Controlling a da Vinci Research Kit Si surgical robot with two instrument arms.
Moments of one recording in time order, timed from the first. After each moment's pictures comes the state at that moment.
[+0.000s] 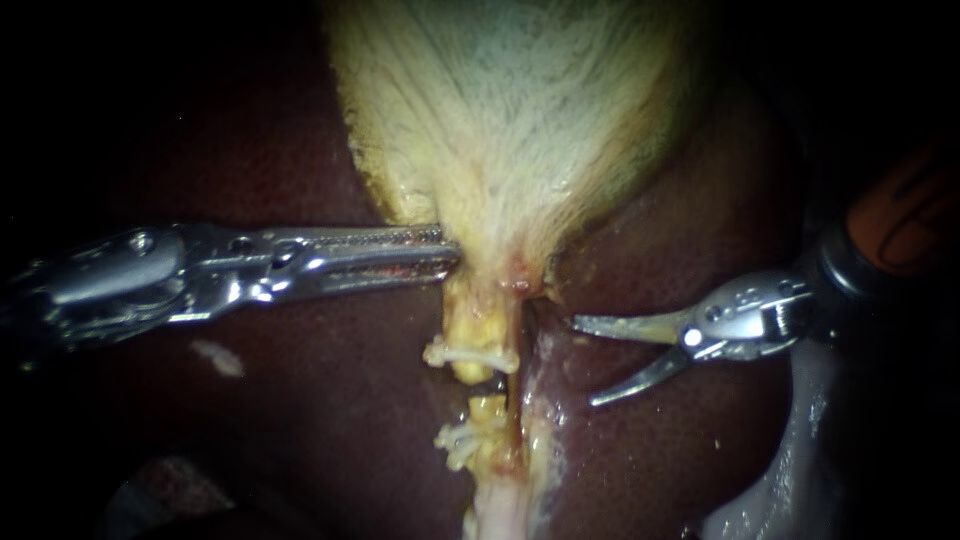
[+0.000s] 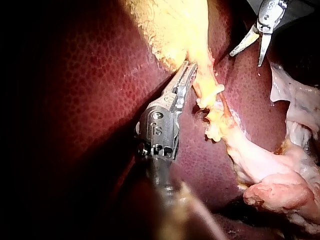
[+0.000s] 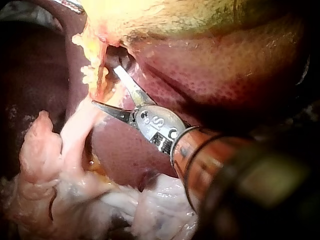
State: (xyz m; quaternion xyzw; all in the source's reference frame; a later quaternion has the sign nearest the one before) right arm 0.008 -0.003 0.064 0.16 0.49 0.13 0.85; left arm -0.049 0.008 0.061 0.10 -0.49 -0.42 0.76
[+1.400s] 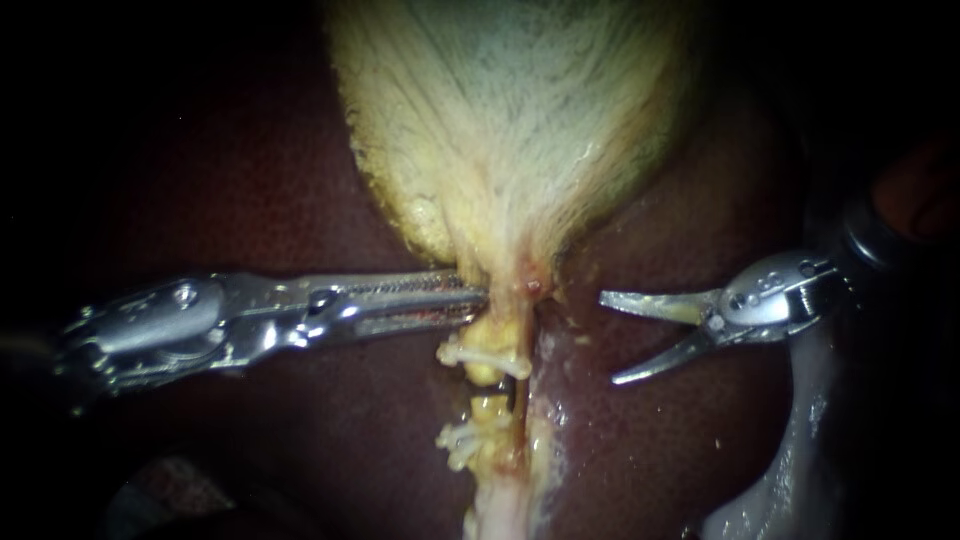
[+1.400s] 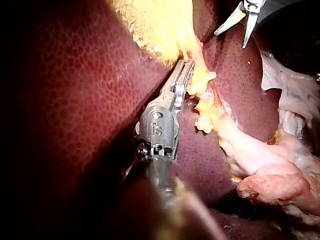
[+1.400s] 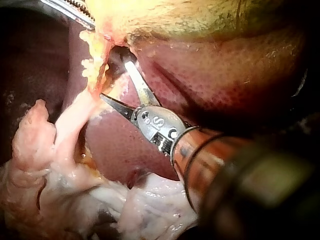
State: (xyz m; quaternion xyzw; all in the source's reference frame) right arm 0.007 -0.003 0.065 0.11 0.48 0.12 0.86; left arm -0.052 0.004 0.063 0.10 -0.49 -0.40 0.77
